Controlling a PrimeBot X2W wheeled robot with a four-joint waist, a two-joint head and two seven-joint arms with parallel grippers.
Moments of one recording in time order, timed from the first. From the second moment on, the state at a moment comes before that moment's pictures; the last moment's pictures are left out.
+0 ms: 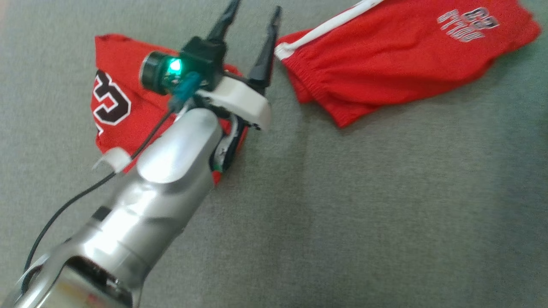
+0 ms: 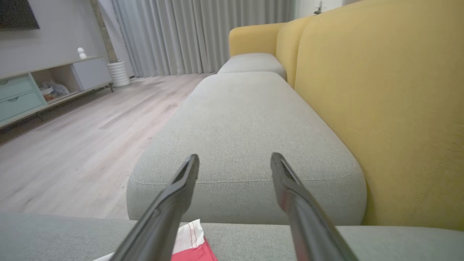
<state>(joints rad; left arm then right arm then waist) -0.97 0.09 -0.86 0.64 -0.67 0.16 -0.23 -1.12 -0.44 0.22 0.96 0.42 0.13 -0.17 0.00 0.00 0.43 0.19</state>
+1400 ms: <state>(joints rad) -0.36 0.10 -0.48 0.35 -0.37 0.12 -0.25 -0.31 -0.06 -0.07 0.32 0.20 0.13 -0.10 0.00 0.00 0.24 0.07</state>
